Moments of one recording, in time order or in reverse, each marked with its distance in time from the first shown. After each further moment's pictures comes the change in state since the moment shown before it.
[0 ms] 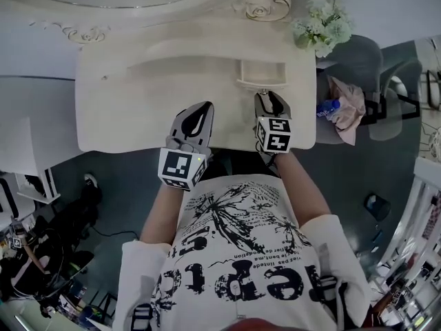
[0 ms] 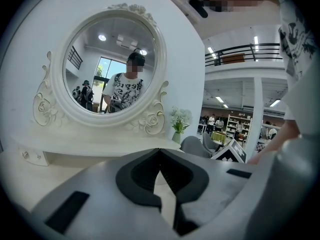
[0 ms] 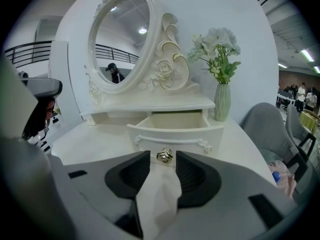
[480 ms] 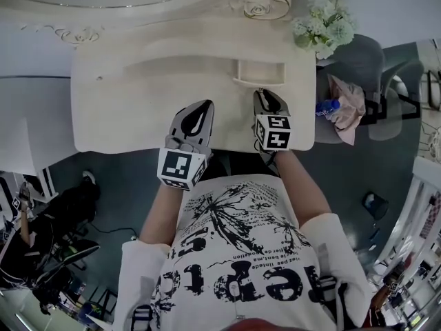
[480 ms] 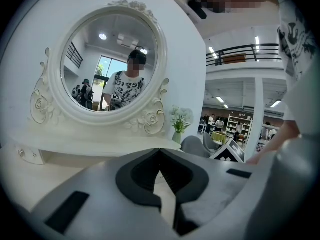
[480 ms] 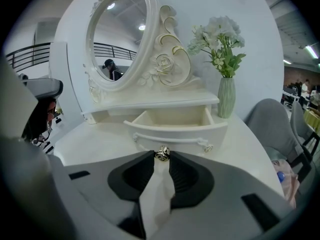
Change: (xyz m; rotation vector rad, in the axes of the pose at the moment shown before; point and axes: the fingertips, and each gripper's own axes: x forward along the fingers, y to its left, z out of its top) left arm 0.016 -0.002 -0.002 -0.010 0.005 0.001; right arm 0.013 -0.003 -0.001 0.006 0.040 0.040
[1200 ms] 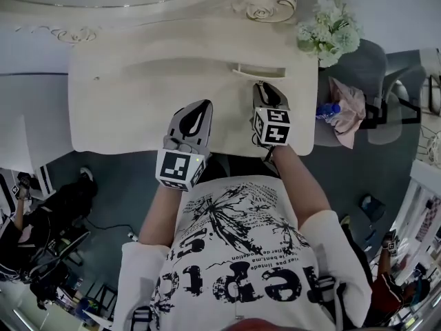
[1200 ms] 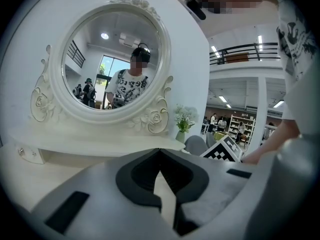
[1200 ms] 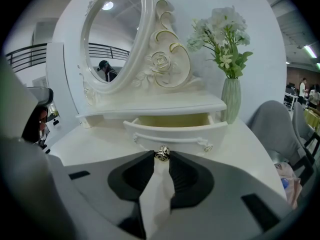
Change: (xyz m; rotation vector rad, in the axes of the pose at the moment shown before) left arm 0.014 0.011 -0.003 -0.011 0.010 0.024; right arm 0.026 -0.009 0.023 0.008 -0.013 -0.013
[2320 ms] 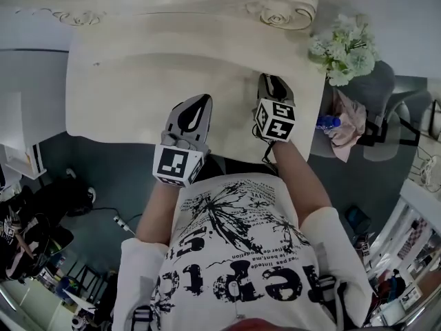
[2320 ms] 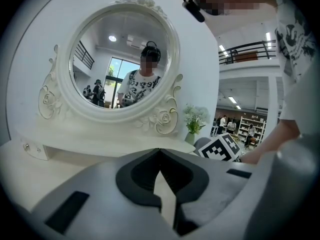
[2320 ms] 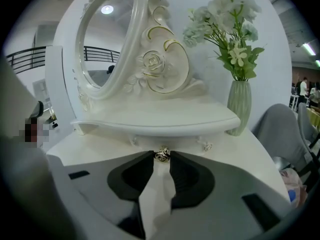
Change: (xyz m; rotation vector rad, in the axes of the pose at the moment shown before) left arm 0.012 0.016 0.005 -0.033 -0.017 0.099; right arm 0.029 -0.012 0.038 0.010 -0.055 0.008
